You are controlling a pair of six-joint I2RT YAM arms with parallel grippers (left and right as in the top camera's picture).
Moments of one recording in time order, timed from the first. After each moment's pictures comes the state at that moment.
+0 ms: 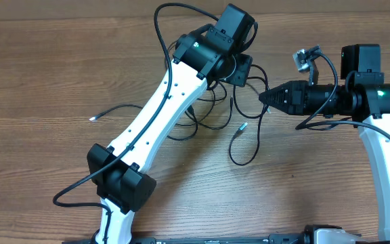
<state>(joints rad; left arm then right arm) -0.63 2.07 2.22 -1.16 0.04 -0.31 -0.03 1.41 1.38 -1.06 -1.02 0.04</state>
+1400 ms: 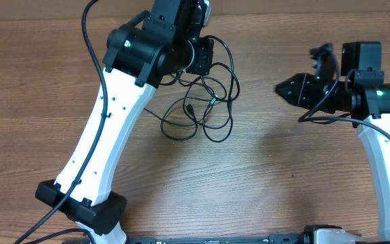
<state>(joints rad) -0.49 1.85 2.22 -1.26 0.15 -0.28 -0.01 1.41 1.38 -0.98 -0.66 0.16</state>
